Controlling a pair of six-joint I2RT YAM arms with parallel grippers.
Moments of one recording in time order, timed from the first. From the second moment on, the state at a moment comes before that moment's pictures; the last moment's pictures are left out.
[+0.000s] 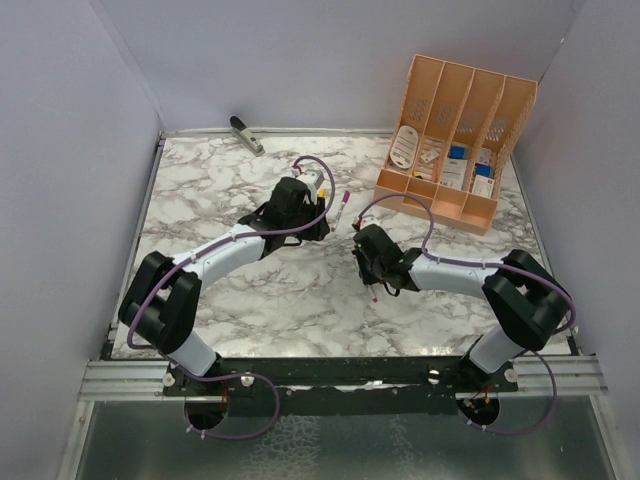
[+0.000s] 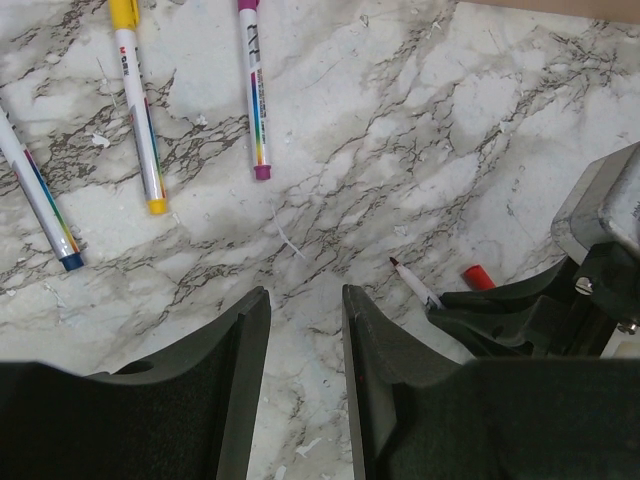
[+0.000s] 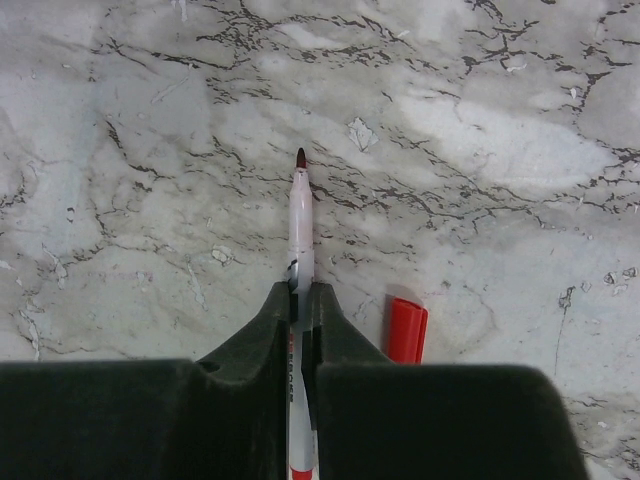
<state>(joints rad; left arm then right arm) -0.59 1.57 1.01 -0.09 0.12 -0.38 0.79 1.60 0.78 -0.10 0.22 0.35</state>
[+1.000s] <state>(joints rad) -0.60 1.36 0.72 0.65 0.78 -0.42 0.78 1.05 0.60 0.49 0.20 0.38</state>
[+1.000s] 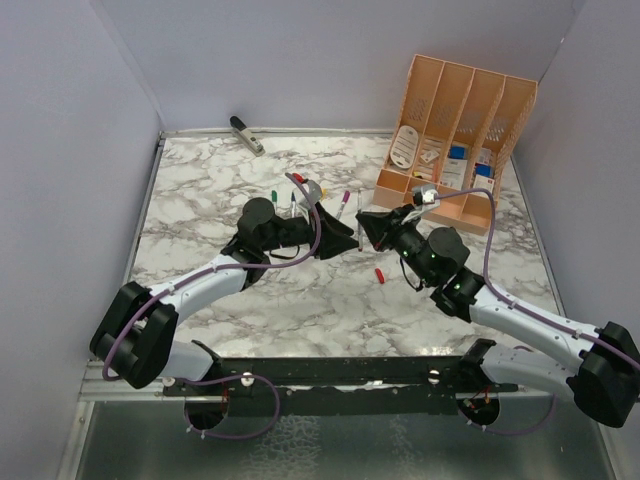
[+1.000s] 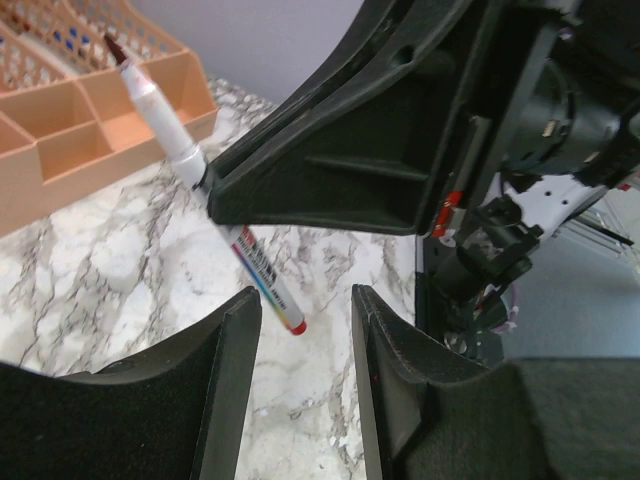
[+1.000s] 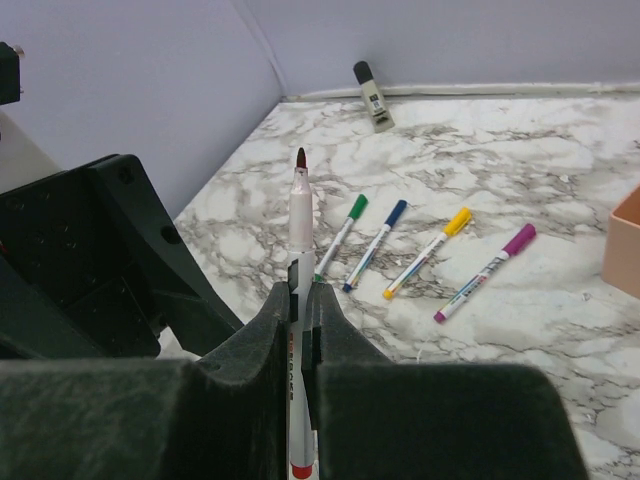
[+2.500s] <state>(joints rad) -0.61 1.38 0.72 0.79 0.82 -0.50 0.78 0.94 0.51 0.64 0.04 0.49</state>
